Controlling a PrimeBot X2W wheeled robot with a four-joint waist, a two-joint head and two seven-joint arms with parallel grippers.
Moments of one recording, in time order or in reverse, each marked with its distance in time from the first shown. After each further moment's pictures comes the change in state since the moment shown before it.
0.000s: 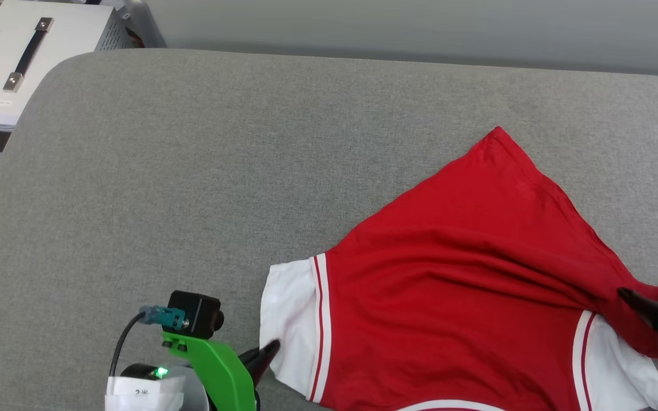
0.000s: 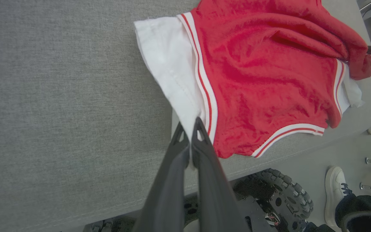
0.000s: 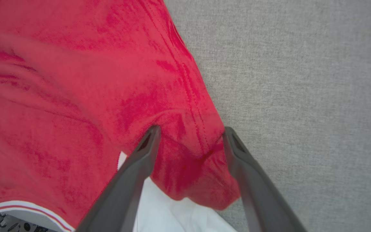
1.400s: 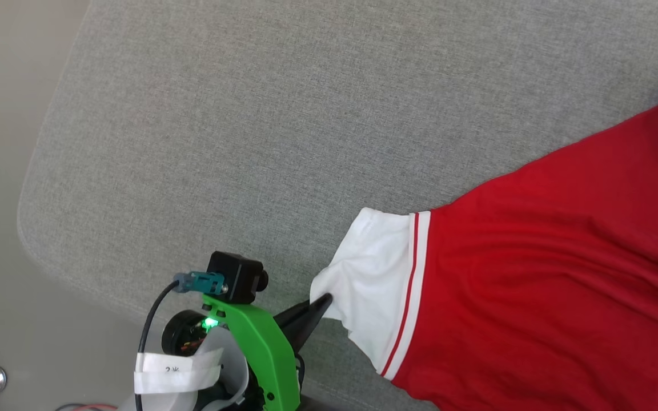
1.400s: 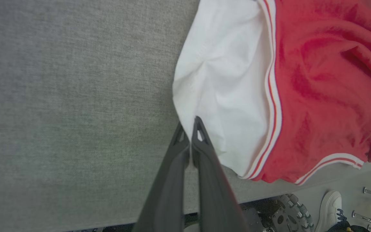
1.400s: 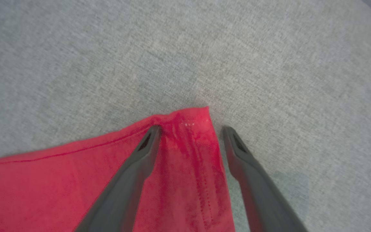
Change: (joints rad) left arm -0.141 -0.095 -0.059 0.017 0.017 -0.099 -0.074; right arm -0.719 -0.177 0.323 0.229 -0.094 0.000 0.239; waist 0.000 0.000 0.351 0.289
